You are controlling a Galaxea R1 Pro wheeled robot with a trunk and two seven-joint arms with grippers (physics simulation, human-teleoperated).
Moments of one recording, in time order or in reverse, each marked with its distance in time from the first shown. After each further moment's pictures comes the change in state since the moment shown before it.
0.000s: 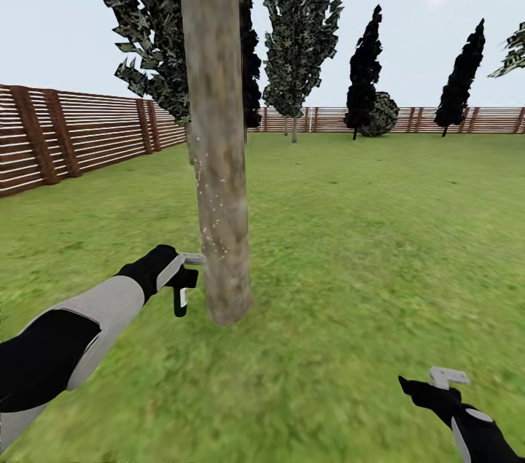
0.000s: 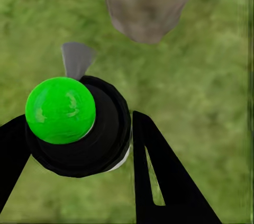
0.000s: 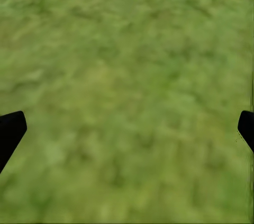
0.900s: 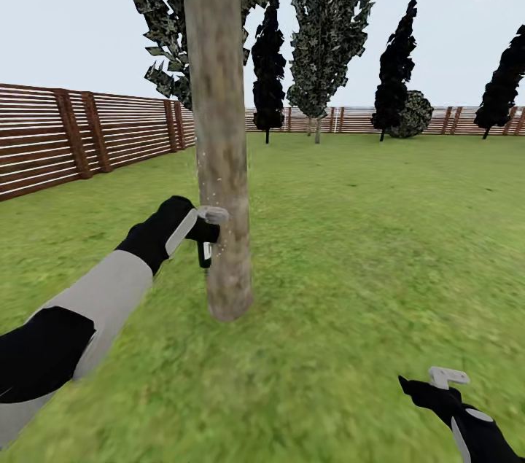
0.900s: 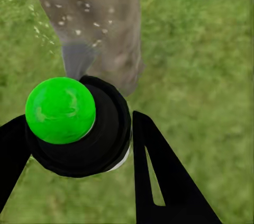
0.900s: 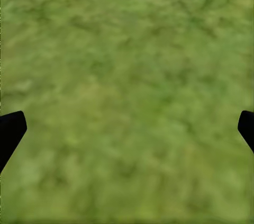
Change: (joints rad) left arm -0.046 -0.025 0.007 -0.447 -0.012 0.265 0.012; right arm 0.000 0.000 0.000 0.000 -0.002 0.001 0.001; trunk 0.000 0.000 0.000
